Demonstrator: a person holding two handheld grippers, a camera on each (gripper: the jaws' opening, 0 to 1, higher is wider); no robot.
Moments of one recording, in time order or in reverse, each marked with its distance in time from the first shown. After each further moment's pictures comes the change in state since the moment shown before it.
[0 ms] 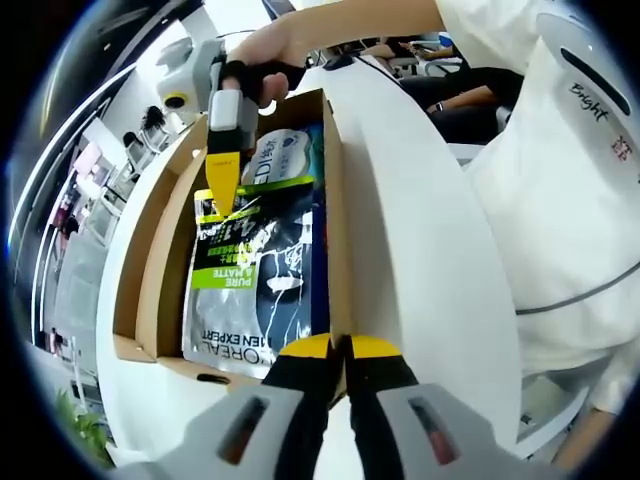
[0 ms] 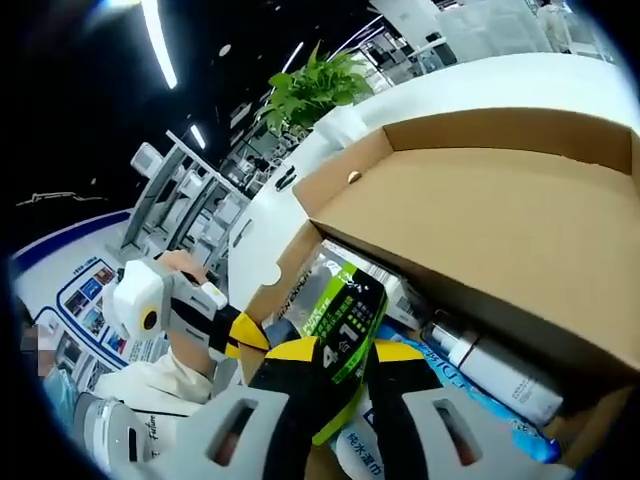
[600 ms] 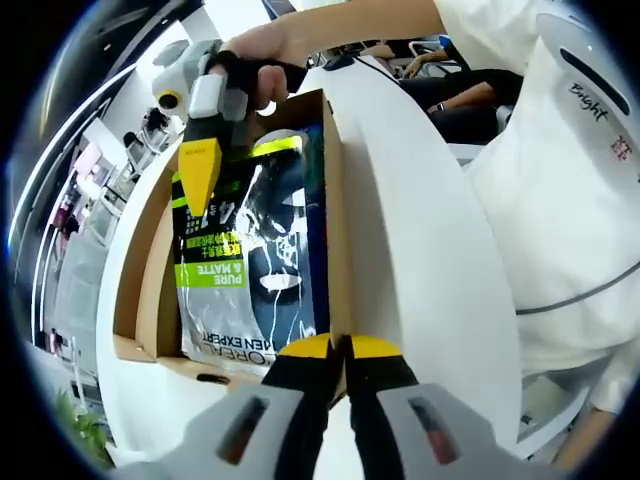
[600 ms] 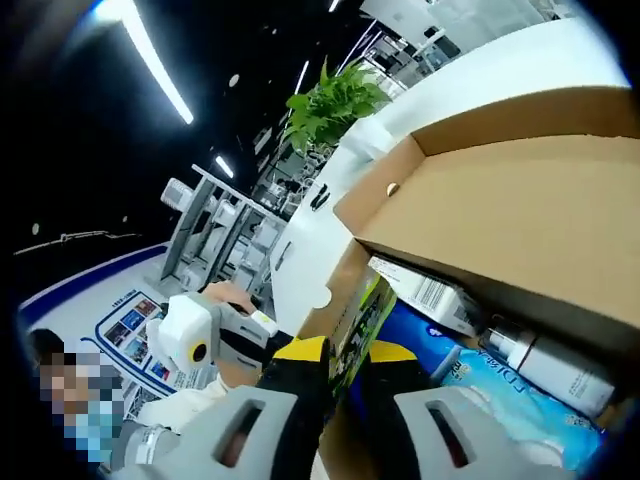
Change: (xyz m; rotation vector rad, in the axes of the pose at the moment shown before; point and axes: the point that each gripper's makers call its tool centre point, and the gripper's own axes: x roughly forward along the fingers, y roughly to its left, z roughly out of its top) left arm 0.000 0.000 0.000 -0.001 -0.001 0.001; right arm 0.003 0.031 0.019 0.126 -0.070 0.169
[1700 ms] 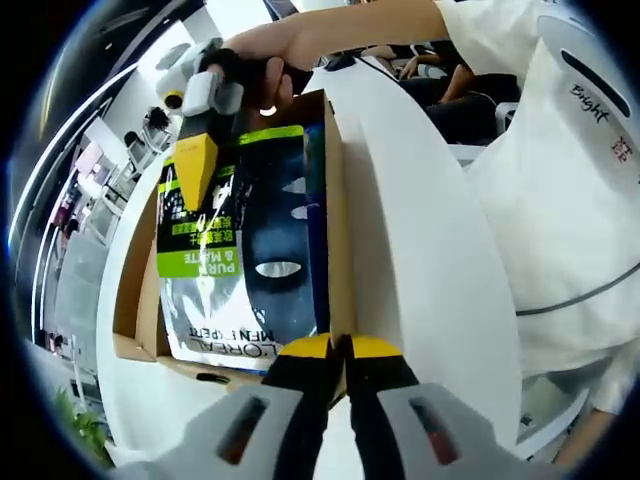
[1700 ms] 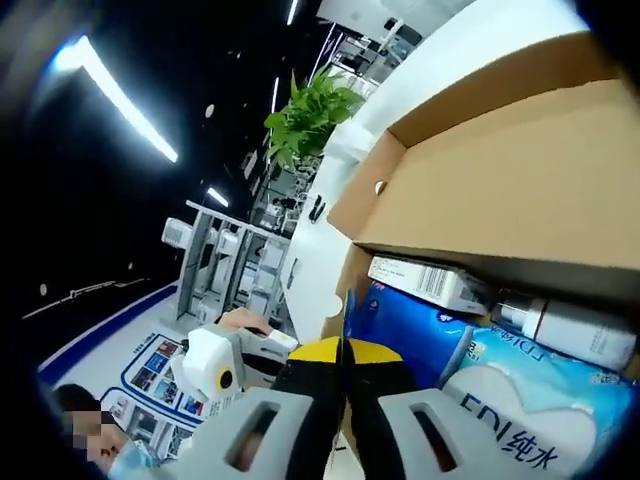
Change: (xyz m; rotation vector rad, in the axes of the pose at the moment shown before) left arm 0.000 0.000 0.000 -0.004 -0.003 0.004; right arm -0.008 0.011 0.004 0.193 -0.036 0.055
